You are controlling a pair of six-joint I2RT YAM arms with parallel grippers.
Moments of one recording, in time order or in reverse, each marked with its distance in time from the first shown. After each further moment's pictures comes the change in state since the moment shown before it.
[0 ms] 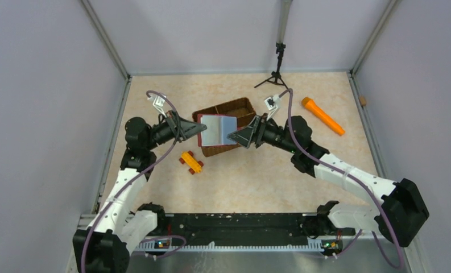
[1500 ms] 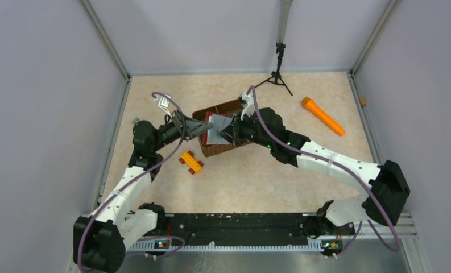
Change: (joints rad) left arm -0.099 0.061 -0.065 0.253 -0.085 -0.110; right arm 0.186 0.202 0.318 -0.343 0.264 -0.245
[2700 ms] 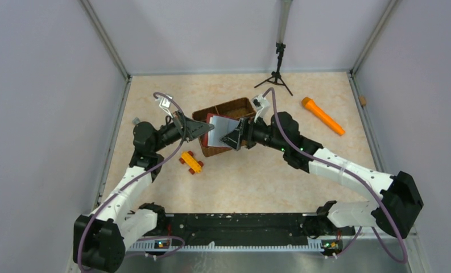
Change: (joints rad) left arm -0.010 0.005 -0.013 0.050 0.023 -0.043; right arm -0.076 -0.130 -0.153 0.093 -0.130 0.086
